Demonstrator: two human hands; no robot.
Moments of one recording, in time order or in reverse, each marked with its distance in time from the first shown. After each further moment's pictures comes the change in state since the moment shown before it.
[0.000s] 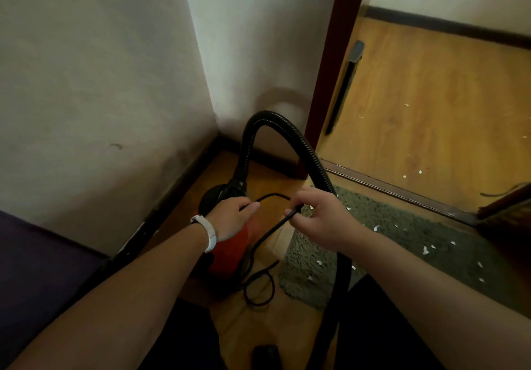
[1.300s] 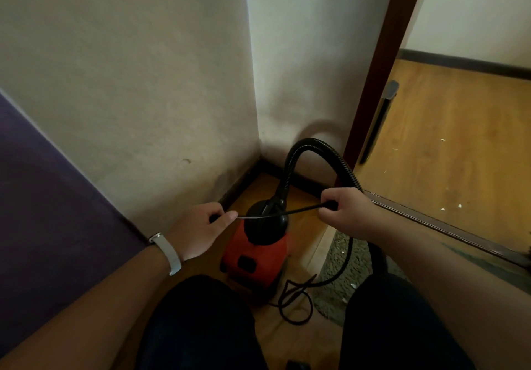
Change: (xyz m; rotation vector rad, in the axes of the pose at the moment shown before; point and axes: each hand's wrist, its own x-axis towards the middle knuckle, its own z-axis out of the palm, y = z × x) left_hand -0.152 -0.022 -0.101 0.178 0.419 0.077; right_hand 0.010 -0.071 -0.012 -0.175 -0.122 0.047
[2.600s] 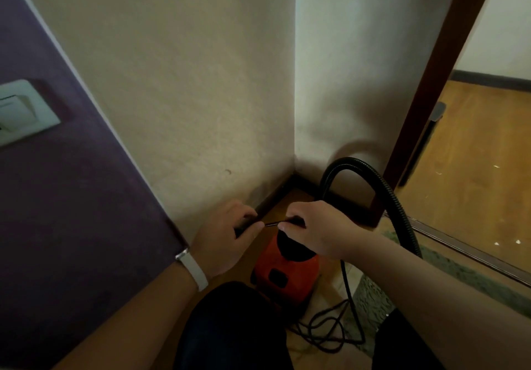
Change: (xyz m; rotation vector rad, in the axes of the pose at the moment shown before) left_hand -0.021 -0.009 -0.019 0.163 0.340 0.272; right_hand 0.023 -0.103 0.040 -0.084 -0.166 -0.338
